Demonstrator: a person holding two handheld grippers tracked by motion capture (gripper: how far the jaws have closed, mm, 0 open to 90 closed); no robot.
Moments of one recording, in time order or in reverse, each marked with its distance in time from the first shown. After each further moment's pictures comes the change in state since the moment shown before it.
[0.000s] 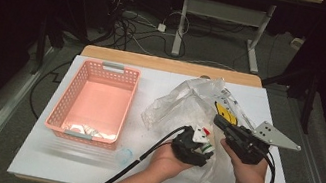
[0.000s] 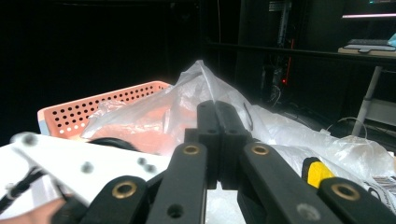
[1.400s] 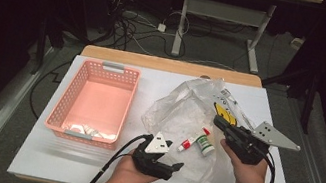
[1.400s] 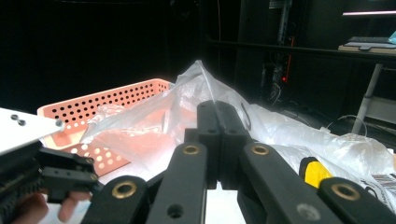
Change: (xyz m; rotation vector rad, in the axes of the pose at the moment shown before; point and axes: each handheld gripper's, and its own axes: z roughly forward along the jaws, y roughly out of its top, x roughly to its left) left arm 0.003 -0.071 -0.101 -0.101 -0.029 -0.050; right arm 0.000 -0.001 0.000 0.007 -0.002 0.004
